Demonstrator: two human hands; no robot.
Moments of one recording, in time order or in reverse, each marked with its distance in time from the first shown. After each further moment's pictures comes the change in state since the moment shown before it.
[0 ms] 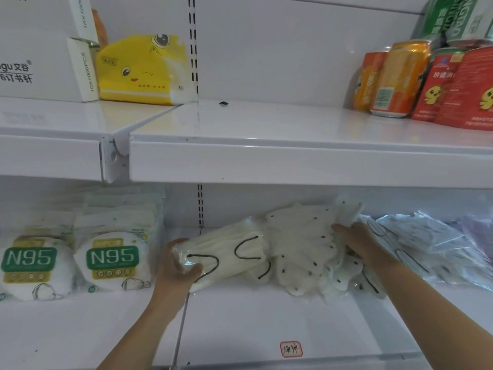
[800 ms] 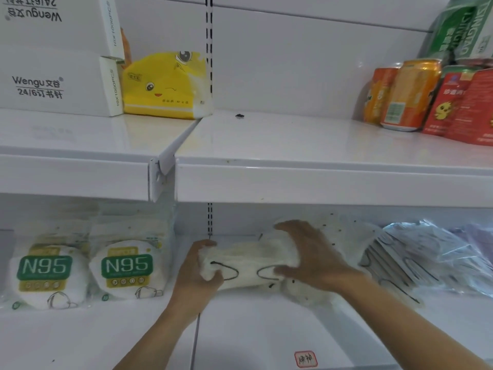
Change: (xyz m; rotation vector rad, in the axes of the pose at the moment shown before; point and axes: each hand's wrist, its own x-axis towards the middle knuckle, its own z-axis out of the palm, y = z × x) left_hand -0.006 0.031 0.006 0.200 -0.106 0.157; right_hand -0.106 -0.063 0.053 -0.631 -0.291 -0.889
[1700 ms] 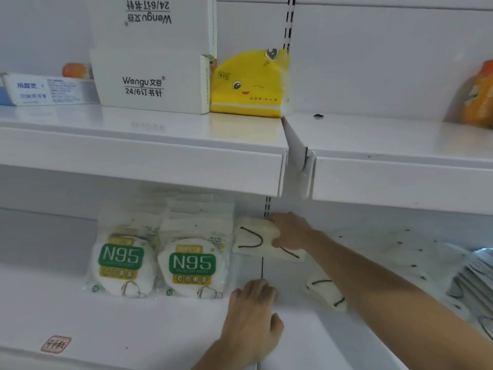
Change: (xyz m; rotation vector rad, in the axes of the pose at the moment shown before) left_hand -0.028 -0.052 -0.014 0.994 -0.256 0.266; right_hand 0.187 -0.071 0.087 -0.098 -0.272 0.056
